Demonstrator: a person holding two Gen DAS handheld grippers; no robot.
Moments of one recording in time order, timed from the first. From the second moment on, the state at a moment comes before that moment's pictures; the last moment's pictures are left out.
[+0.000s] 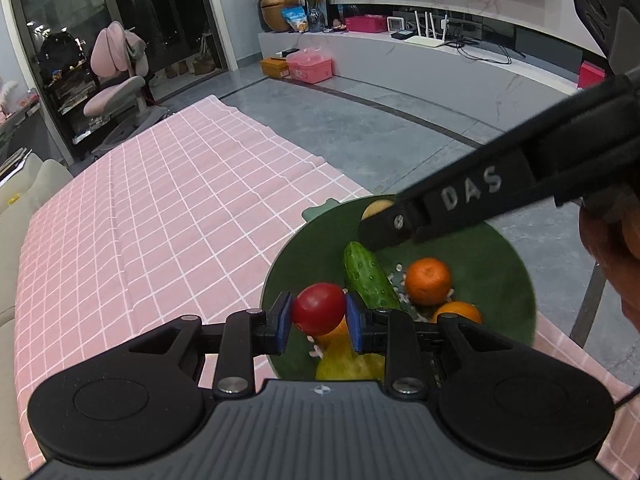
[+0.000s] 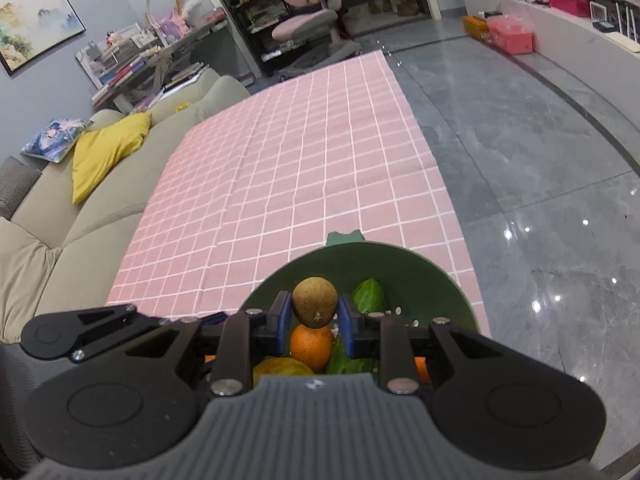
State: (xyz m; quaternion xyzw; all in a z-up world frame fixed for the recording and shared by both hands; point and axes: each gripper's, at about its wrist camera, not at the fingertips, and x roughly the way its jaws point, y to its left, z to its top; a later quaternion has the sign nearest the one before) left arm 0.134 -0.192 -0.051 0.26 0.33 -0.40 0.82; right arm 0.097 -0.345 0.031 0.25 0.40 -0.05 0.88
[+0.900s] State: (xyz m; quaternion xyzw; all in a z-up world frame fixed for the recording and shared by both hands) left arm 0.159 -0.211 -0.072 0.26 0.34 -0.40 0.81; right arm 0.152 -0.350 -0.016 0.25 0.45 -0.06 0.85
